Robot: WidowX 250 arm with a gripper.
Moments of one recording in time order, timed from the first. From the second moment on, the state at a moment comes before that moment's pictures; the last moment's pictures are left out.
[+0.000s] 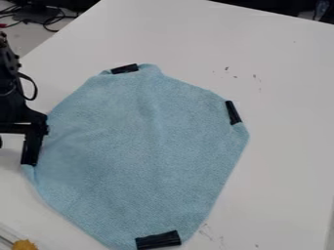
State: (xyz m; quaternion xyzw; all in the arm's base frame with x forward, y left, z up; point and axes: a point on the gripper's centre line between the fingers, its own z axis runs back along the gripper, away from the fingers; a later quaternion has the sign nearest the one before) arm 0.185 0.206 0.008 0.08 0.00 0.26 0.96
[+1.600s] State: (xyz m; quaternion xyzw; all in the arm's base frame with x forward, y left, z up) arm 0.207 0.199 0.066 0.15 -0.04 0.23 0.96
